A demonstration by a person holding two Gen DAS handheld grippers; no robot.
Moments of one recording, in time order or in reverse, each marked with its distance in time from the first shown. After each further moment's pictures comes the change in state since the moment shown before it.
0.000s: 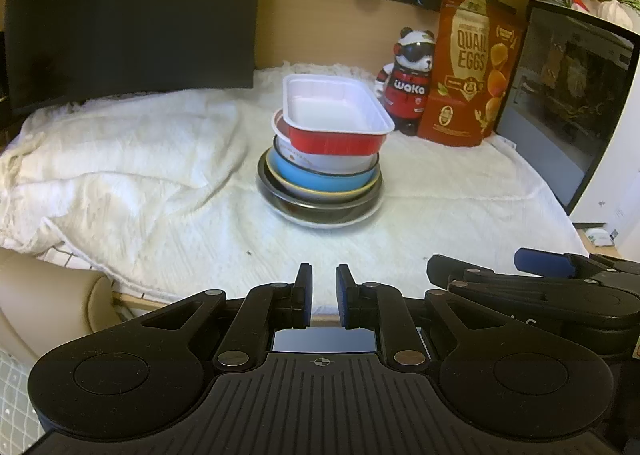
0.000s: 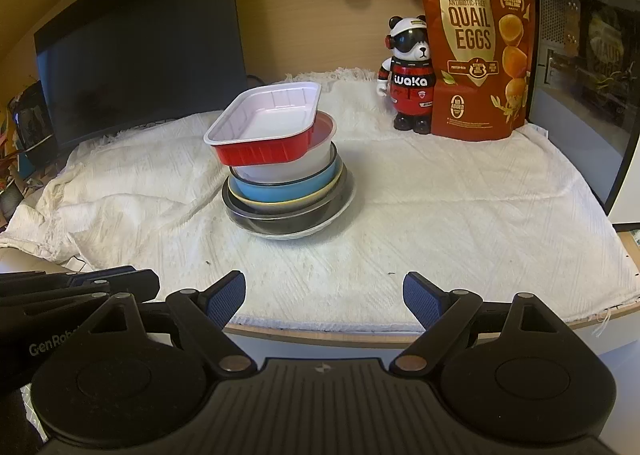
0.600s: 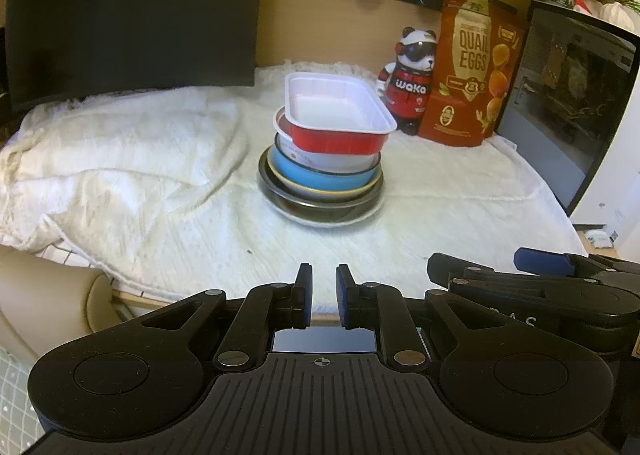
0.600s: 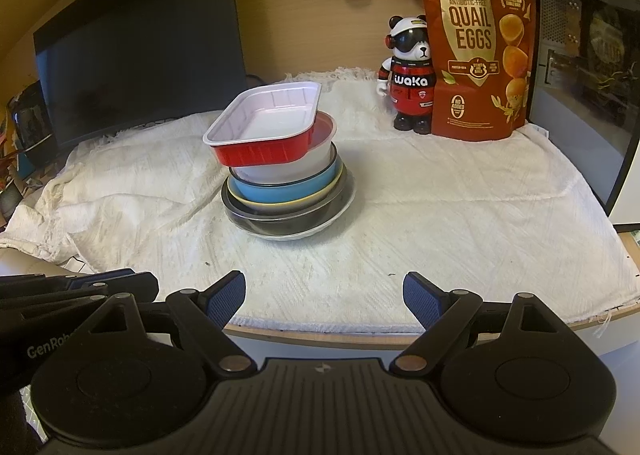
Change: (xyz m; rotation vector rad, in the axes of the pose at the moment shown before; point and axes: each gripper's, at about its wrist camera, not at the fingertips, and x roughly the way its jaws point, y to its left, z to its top) left arm 0.001 0.000 0.000 -0.007 0.002 0.000; right arm 0.003 -0.001 0.000 0.000 0.002 0.001
